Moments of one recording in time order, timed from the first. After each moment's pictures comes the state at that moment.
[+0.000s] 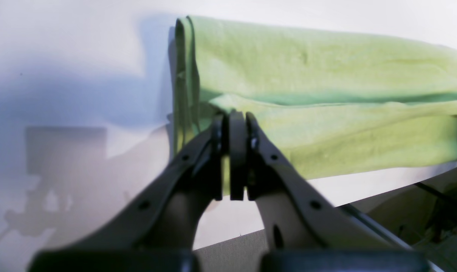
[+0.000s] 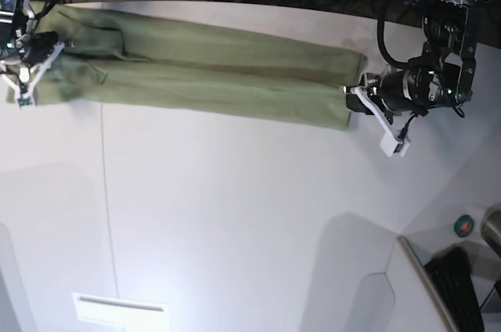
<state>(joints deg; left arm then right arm) 8.9 -27.8 1.8 89.8 -44.0 -7.3 58.4 -16.8 12.0 22.2 86.5 -3.3 20.3 -54.4</state>
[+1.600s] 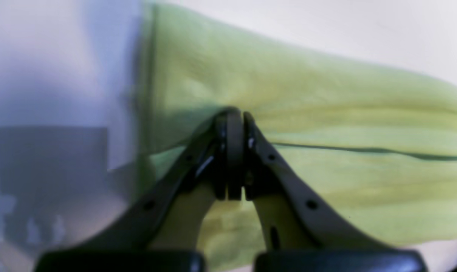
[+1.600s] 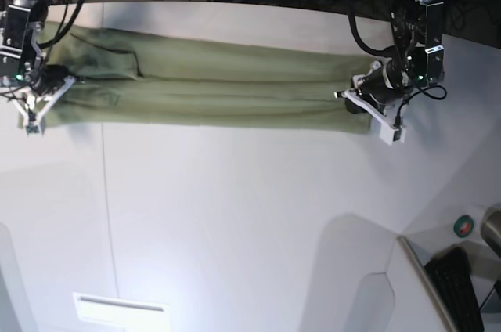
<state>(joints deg) 6.9 -15.3 -8.2 72.2 -27.4 -9.9 41.0 -4.3 9.5 22.7 69.5 -4.0 19.3 -45.5</state>
